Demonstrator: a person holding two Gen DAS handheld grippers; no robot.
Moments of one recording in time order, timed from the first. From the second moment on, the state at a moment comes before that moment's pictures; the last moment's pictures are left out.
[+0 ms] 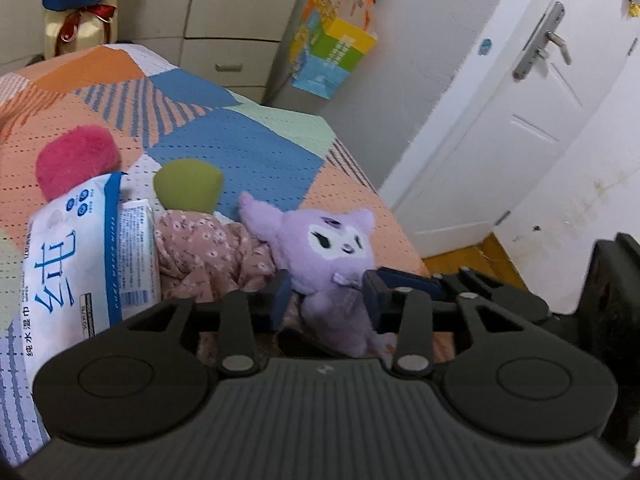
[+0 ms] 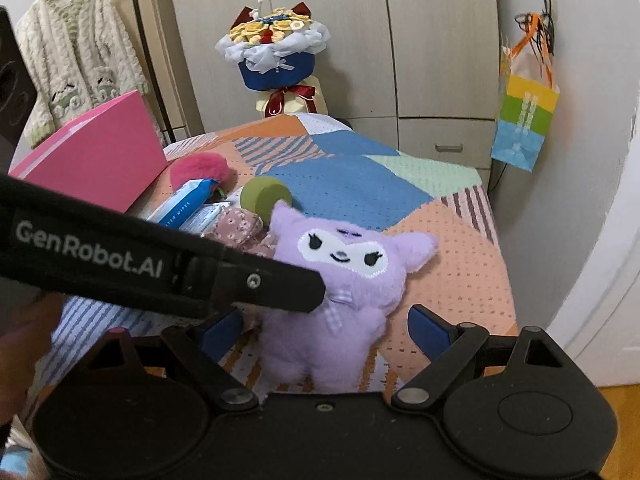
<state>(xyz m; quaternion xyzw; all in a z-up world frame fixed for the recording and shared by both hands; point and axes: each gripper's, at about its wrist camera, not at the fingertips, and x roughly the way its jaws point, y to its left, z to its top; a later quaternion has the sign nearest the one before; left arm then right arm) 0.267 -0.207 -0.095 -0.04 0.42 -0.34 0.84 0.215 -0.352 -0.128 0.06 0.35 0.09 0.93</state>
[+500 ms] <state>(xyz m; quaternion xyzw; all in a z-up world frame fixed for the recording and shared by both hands) 0.236 -0.227 -0.099 0.00 0.37 -0.33 0.87 0.195 -0.342 -0.131 0.07 0.31 0.04 0.95</state>
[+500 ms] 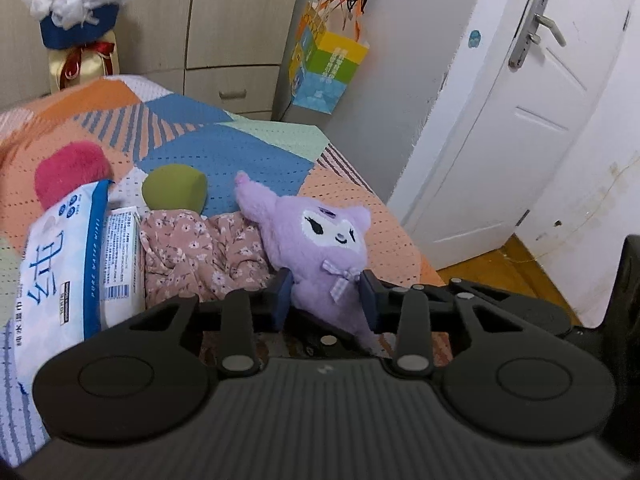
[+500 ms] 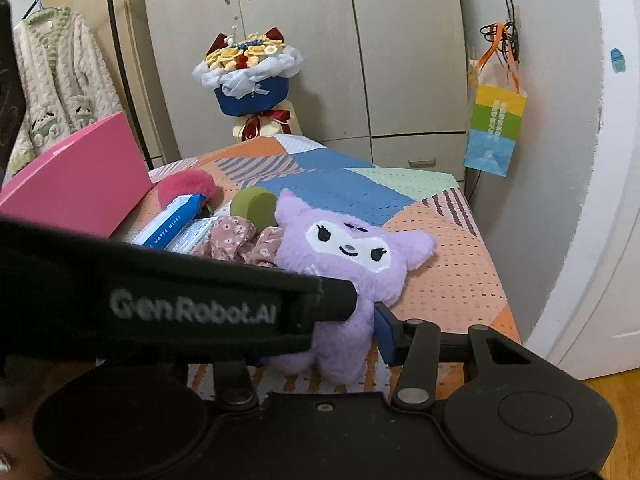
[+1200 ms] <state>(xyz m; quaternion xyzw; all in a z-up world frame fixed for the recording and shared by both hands) 0.182 -0.213 -0.078 0.00 0.36 -0.36 0.86 0.140 -0.332 -0.107 0.02 0.29 0.04 0.96</state>
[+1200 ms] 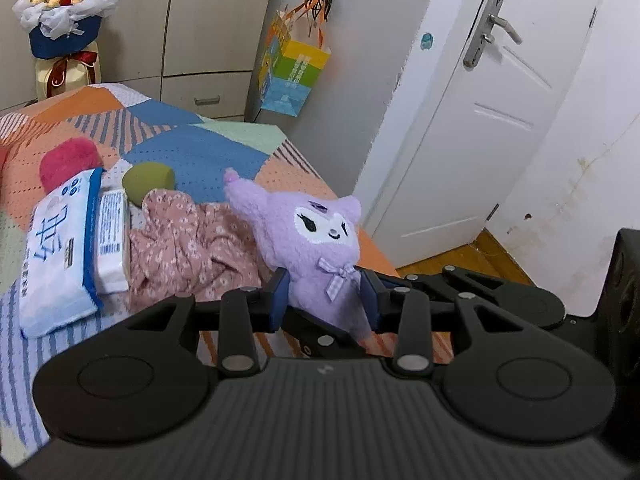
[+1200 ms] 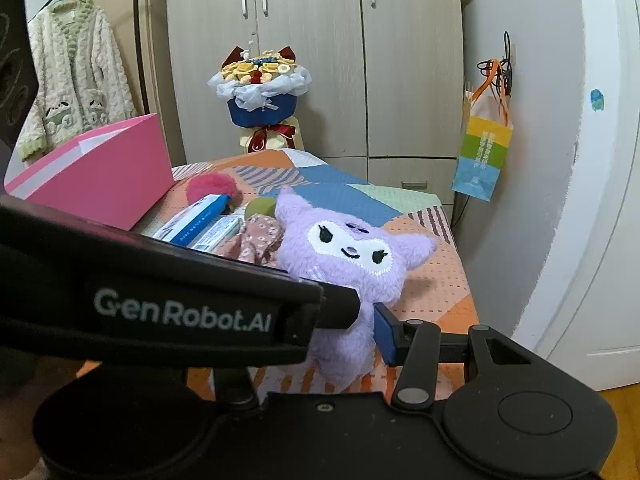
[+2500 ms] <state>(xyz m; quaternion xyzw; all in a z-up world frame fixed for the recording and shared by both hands) 0.057 -0.043 0.008 0.00 0.36 -0.26 0.90 0.040 -0.174 -0.020 -0.12 0.27 0.22 0.93</state>
